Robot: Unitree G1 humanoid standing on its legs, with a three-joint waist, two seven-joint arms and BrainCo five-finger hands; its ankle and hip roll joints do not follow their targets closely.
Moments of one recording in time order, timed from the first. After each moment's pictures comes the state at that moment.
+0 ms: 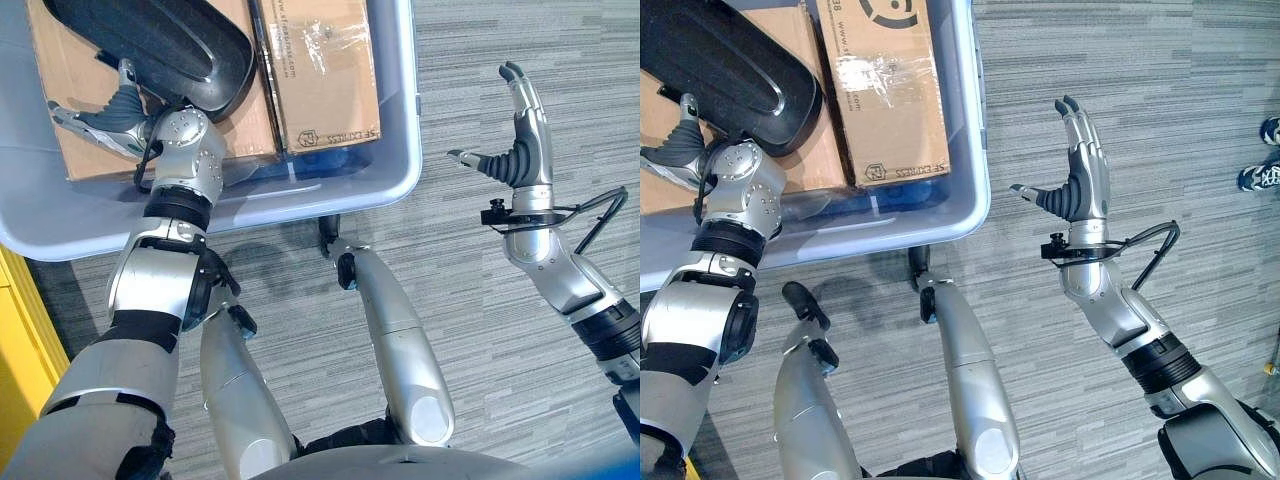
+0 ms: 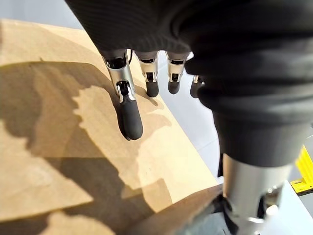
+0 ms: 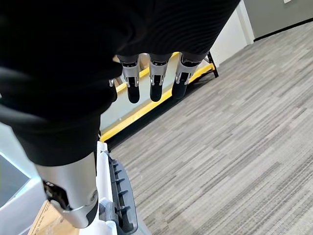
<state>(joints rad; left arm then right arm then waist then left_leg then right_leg) -1.15 0.48 -0.10 0.96 -0.65 -0.17 1.29 -0.51 -0.77 0.42 0.00 -0.14 -0.02 -0.68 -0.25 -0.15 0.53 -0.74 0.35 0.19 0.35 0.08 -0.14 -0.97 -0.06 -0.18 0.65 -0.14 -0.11</state>
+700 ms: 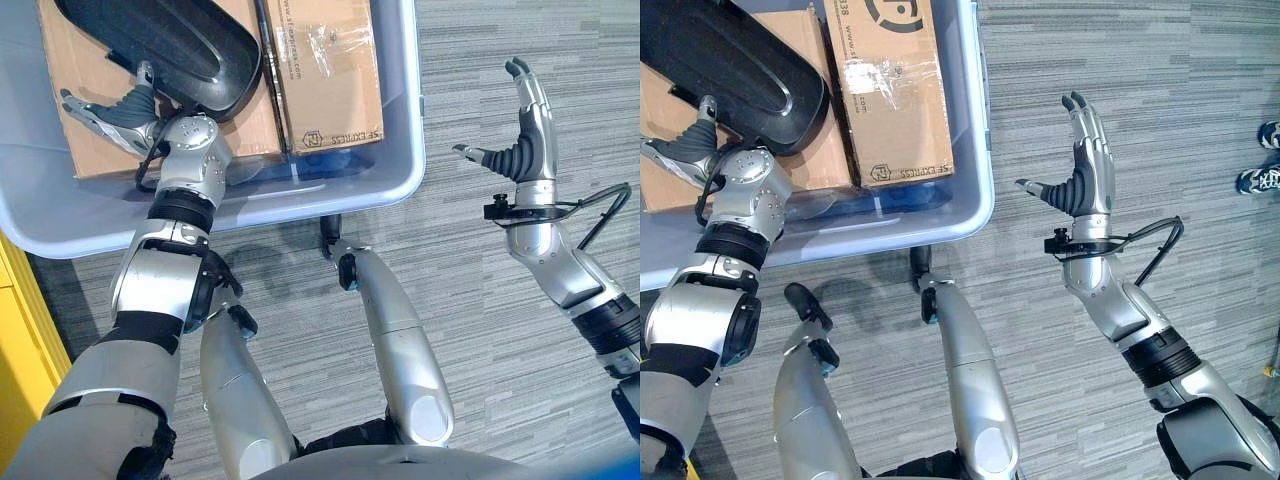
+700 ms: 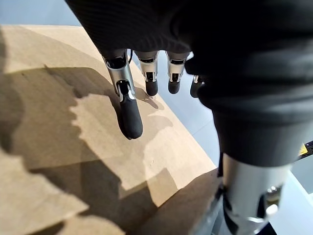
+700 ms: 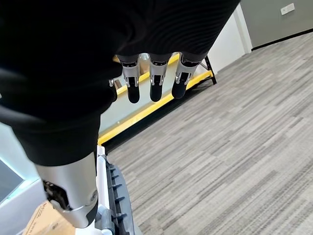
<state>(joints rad) -1.15 0.48 -0.12 0.97 -0.56 -0.09 1.22 -0.55 -0.77 0.41 0.04 -0.14 -0.01 -0.68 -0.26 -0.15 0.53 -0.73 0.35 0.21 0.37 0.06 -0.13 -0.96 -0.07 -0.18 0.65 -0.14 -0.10</state>
